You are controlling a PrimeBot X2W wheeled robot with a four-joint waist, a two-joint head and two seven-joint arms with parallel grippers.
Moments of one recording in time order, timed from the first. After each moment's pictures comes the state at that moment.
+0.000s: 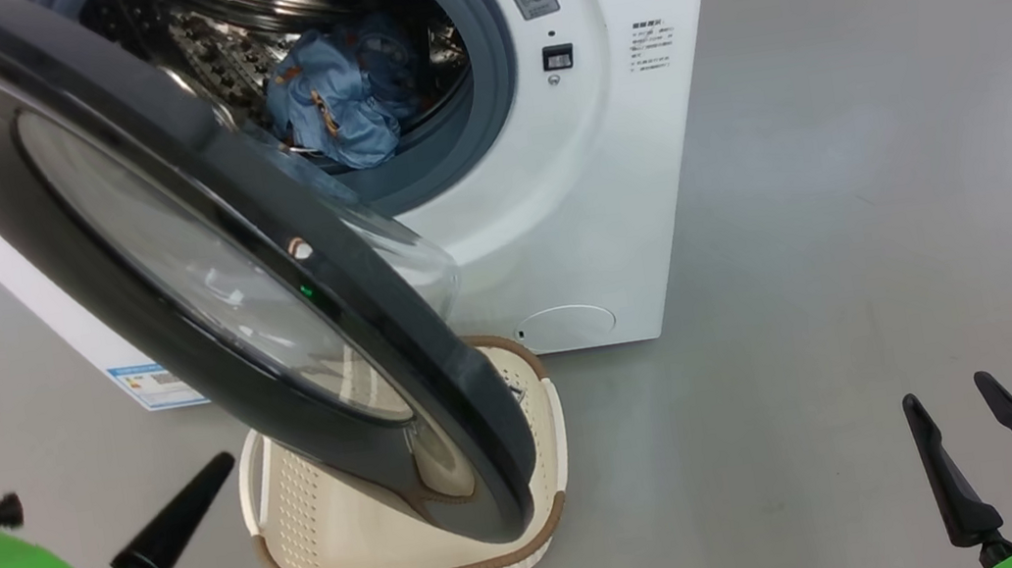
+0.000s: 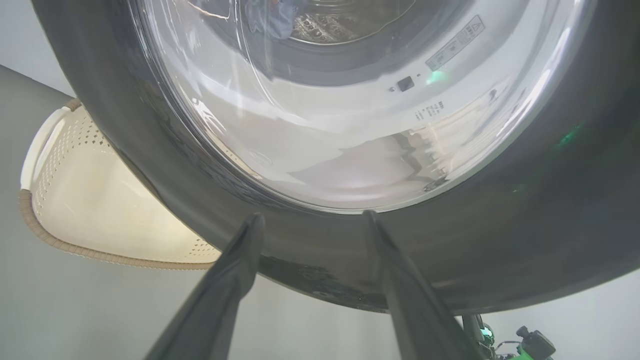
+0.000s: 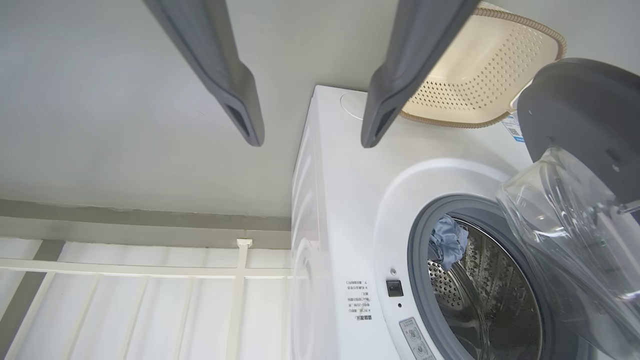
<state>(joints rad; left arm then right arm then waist) -0.20 0.46 -0.19 0.09 -1.47 -0.13 0.47 0.07 -0.18 0.01 0.12 0.24 0.13 -0.26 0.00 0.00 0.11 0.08</state>
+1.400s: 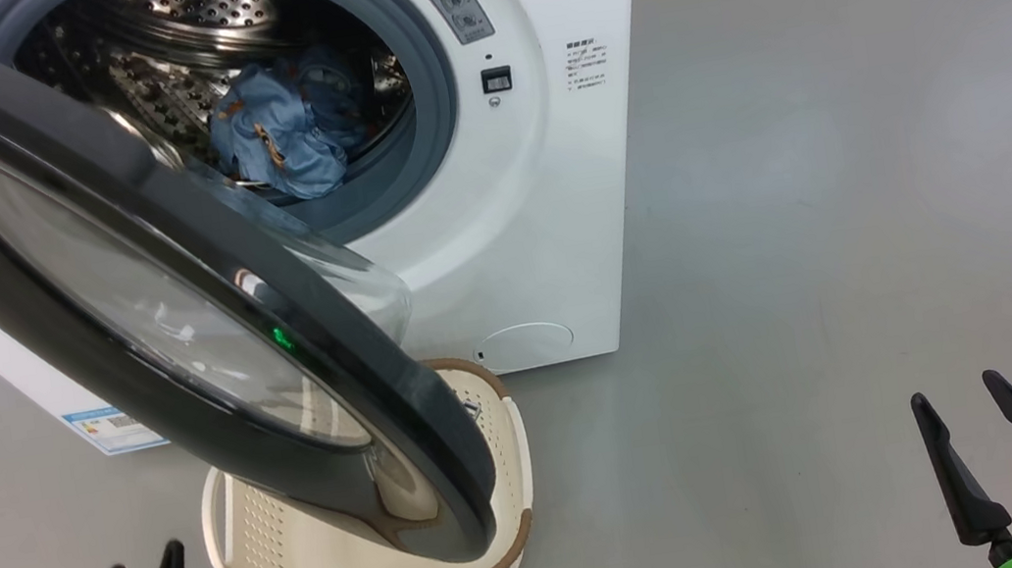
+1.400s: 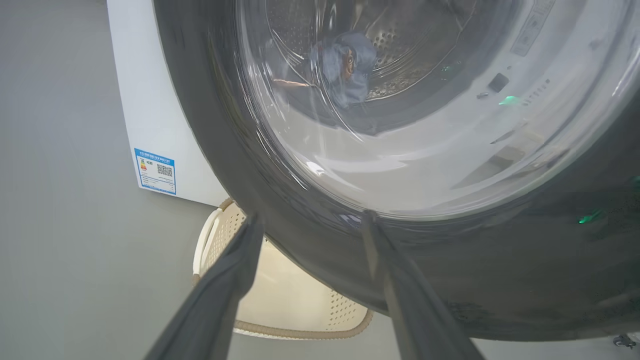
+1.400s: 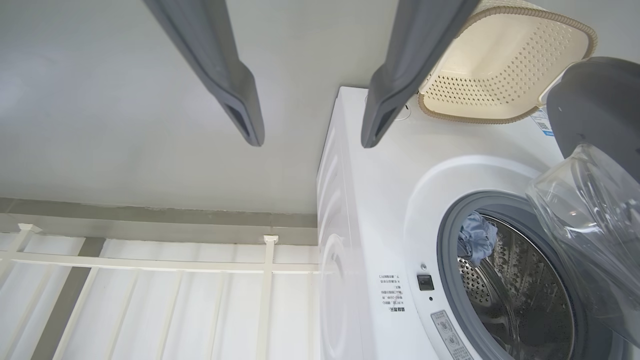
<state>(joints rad) -0.08 0.44 -0.34 0.30 -0.98 -0.13 -0.25 0.07 -0.20 0.01 0.13 0.24 0.13 -0.26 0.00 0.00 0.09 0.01</state>
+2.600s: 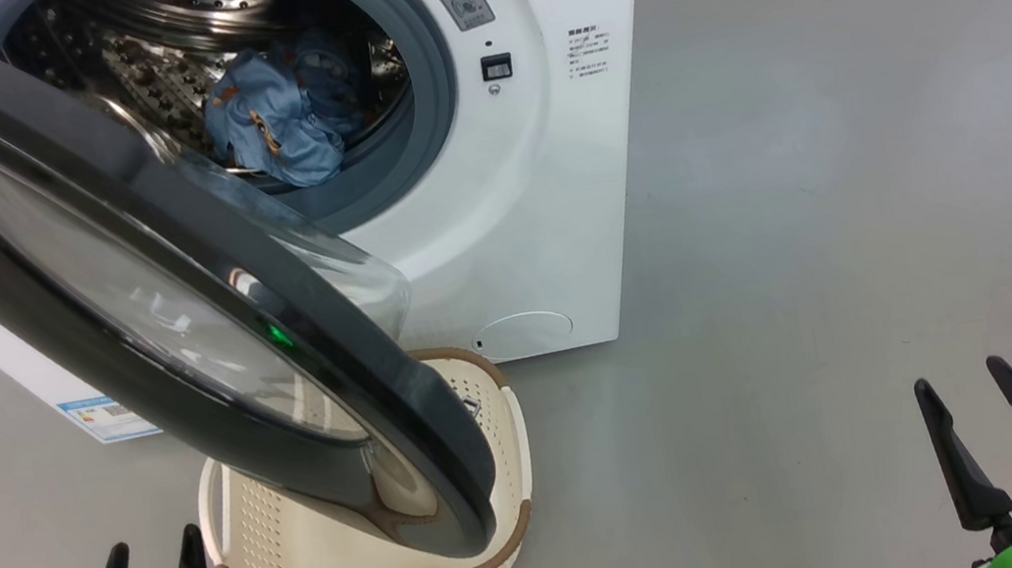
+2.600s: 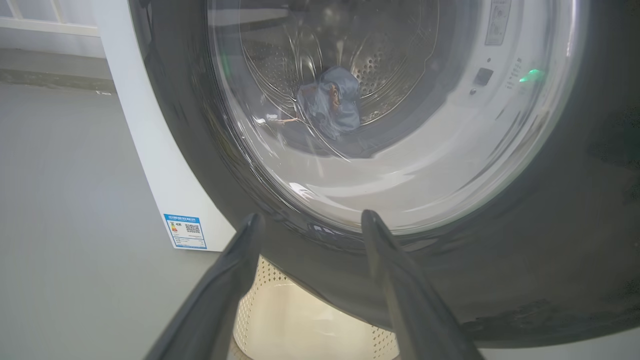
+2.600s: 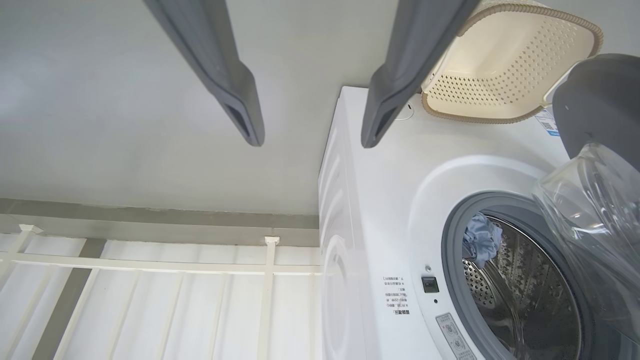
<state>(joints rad) 0.00 0.23 -0.10 0.20 -0.50 -0.13 -0.25 0.06 -0.20 0.00 0.13 0.24 0.13 -0.26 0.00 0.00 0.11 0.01</state>
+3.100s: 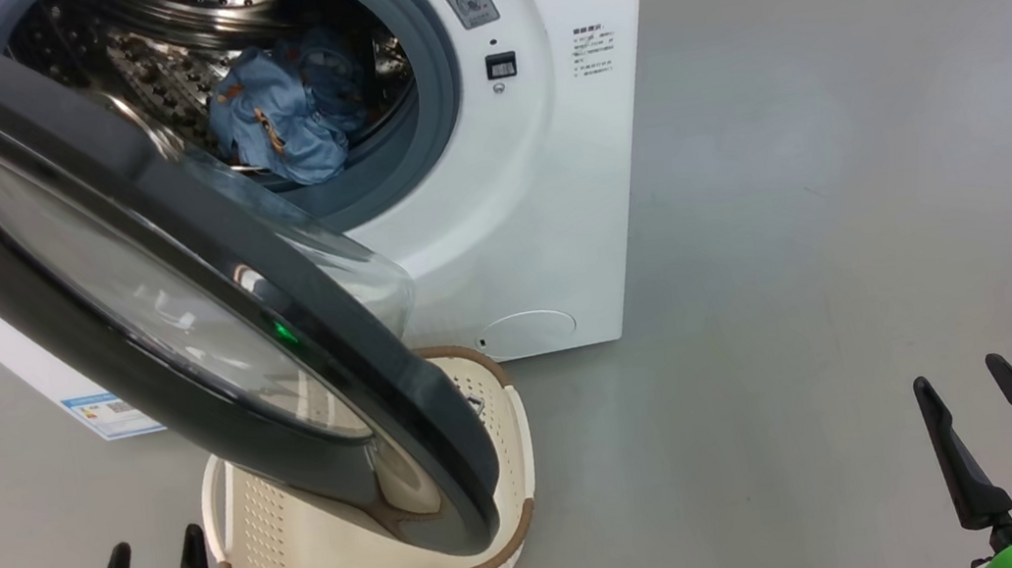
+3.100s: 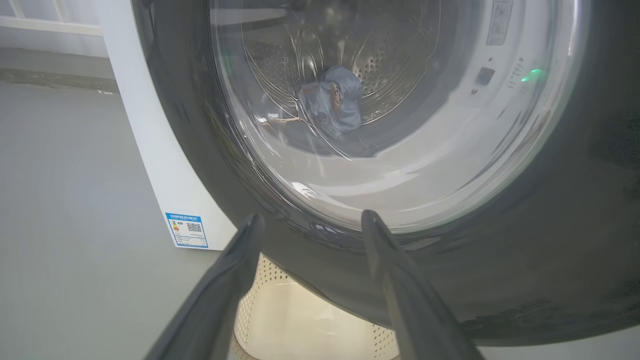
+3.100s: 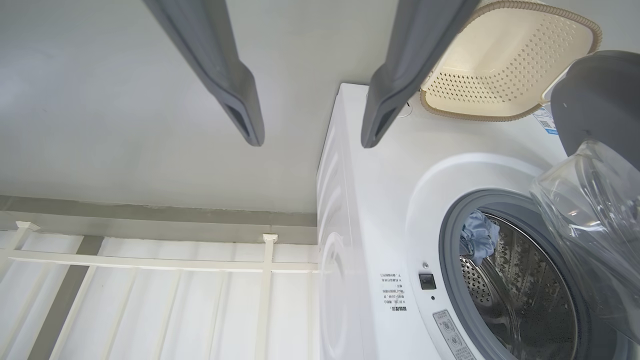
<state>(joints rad) 0.00 0.23 -0.10 0.20 -0.49 -0.13 -0.25 0.05 -0.20 0.00 0.13 0.24 0.13 -0.26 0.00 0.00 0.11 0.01</state>
